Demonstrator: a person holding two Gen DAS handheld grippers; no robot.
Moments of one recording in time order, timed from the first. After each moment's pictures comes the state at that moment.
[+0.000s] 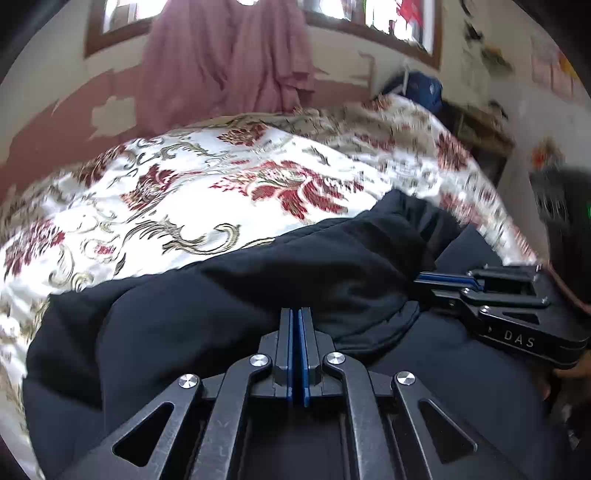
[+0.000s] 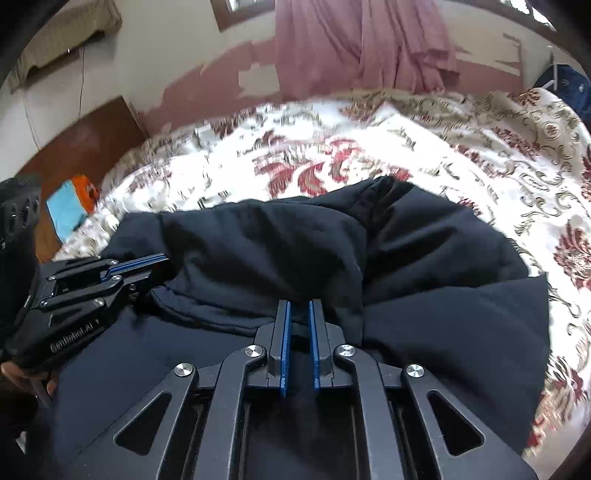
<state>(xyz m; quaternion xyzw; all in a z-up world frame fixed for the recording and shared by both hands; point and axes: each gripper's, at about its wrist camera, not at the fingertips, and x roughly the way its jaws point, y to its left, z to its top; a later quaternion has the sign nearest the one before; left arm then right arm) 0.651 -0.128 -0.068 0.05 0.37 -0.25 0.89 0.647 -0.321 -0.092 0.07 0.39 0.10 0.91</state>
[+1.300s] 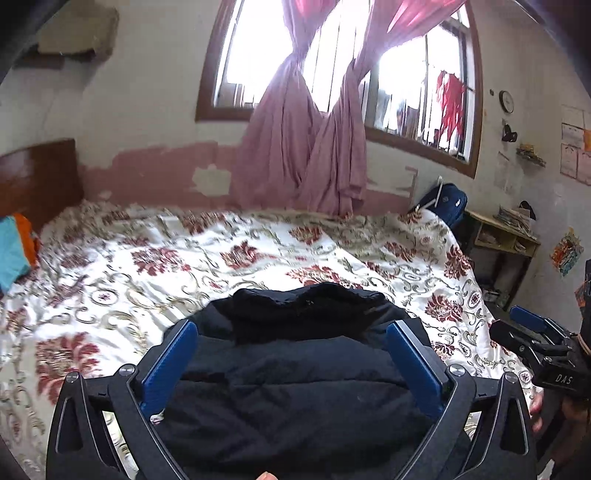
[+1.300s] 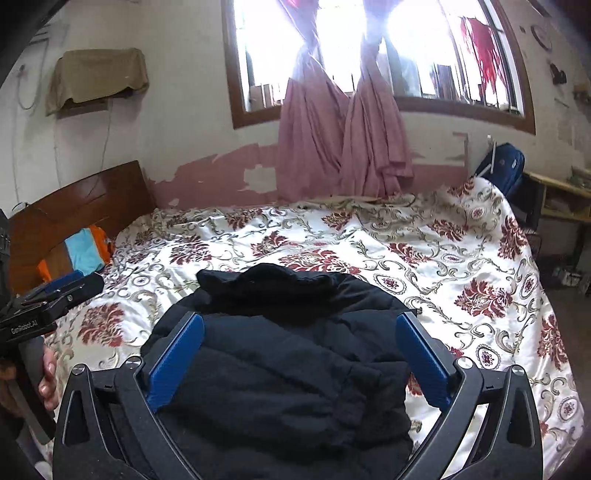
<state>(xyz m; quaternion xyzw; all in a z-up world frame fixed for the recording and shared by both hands) 0.441 -0.042 0.090 -0.04 0.23 -0.12 0.96 0.434 -0.320 0.076 0.05 0.24 0.04 0.97</state>
